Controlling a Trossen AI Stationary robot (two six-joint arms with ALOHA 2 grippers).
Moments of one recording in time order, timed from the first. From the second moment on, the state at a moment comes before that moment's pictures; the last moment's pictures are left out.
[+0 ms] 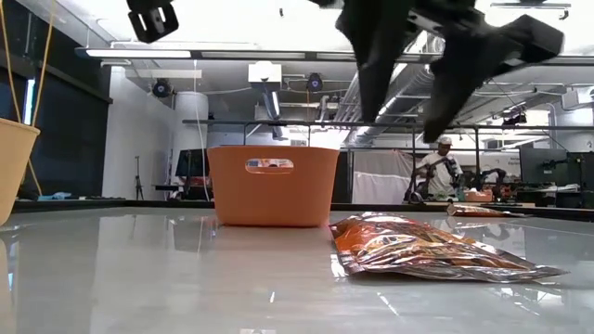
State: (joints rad) left arm -0.22 0.97 0.75 -0.11 0.13 -0.65; right arm 0.45 2.00 1.63 -0.97 0.12 1.74
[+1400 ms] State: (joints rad) left arm -0.24 0.92 0.75 -0.12 -0.06 -0.65; right arm 0.45 2.09 1.62 -0.95 0.04 1.85
